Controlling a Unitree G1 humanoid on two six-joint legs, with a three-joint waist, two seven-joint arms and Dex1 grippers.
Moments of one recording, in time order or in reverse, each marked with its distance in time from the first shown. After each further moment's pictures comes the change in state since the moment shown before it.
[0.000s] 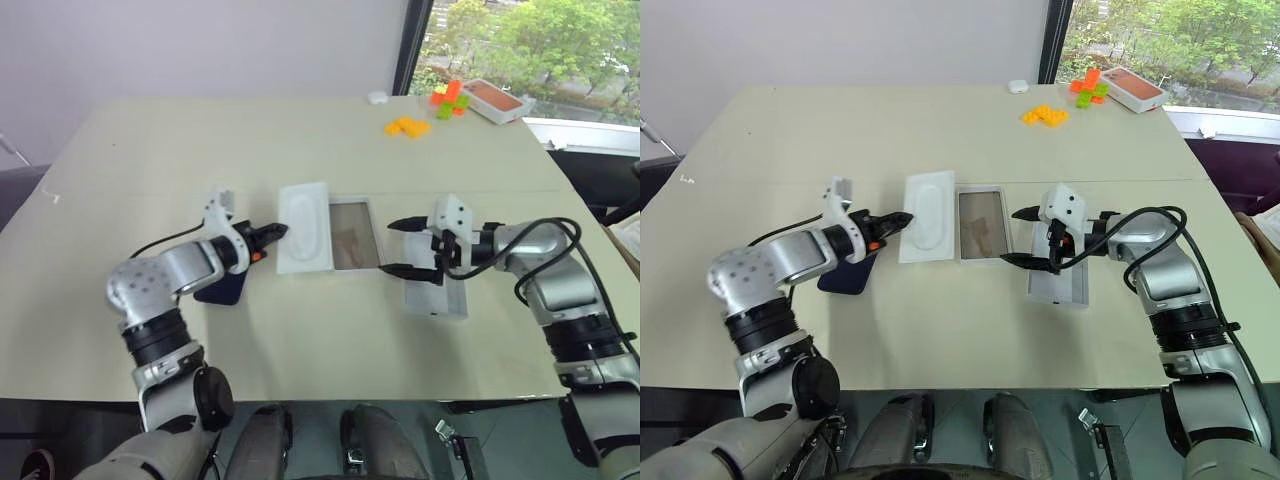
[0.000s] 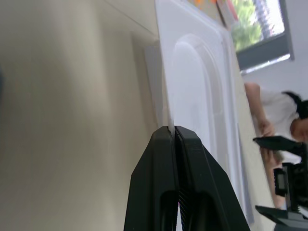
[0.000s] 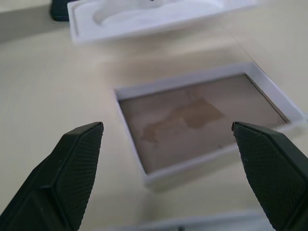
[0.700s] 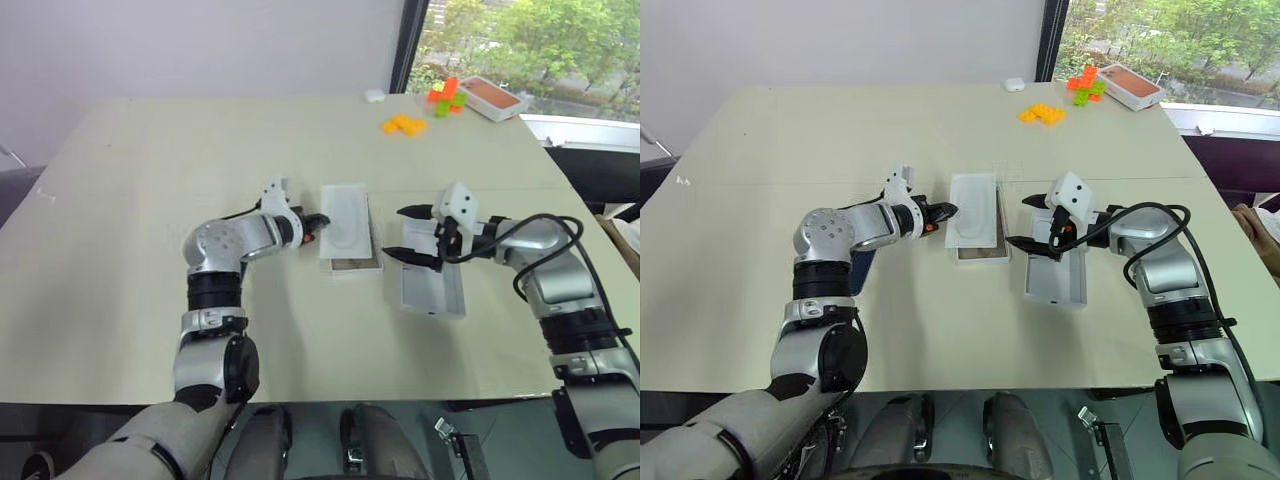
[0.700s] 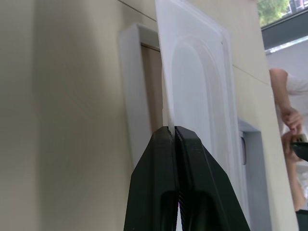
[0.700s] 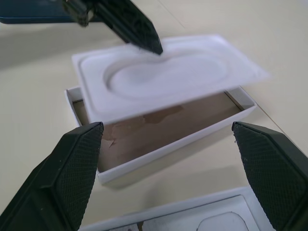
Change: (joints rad) left arm -0.169 -0.099 -0.137 0.348 0.154 -0.218 0.014; right arm -0.020 0.022 -0.016 0.037 -0.018 -0.036 -0.077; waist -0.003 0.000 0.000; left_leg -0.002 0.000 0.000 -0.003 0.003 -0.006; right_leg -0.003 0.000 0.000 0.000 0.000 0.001
